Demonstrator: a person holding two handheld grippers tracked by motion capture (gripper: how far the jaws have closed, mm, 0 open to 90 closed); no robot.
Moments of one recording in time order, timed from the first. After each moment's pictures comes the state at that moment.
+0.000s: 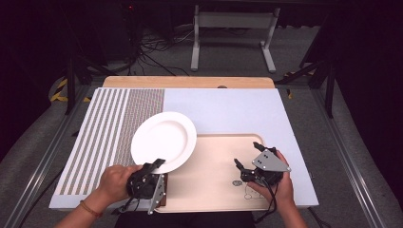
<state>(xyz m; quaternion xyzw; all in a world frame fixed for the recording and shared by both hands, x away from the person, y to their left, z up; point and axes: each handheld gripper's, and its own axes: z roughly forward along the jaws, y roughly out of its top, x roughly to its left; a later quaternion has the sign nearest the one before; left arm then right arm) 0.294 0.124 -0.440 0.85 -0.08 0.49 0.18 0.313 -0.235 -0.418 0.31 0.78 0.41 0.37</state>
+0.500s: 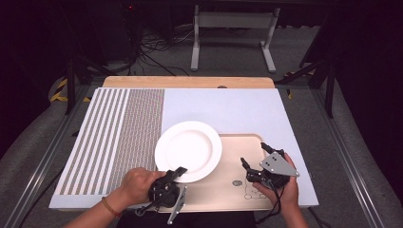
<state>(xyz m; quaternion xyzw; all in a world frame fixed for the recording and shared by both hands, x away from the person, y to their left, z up) 0.281 0.073 -0.449 0.85 -0.15 0.46 0.20 0.304 -0.248 -0.416 0.33 0.75 0.41 0.39</state>
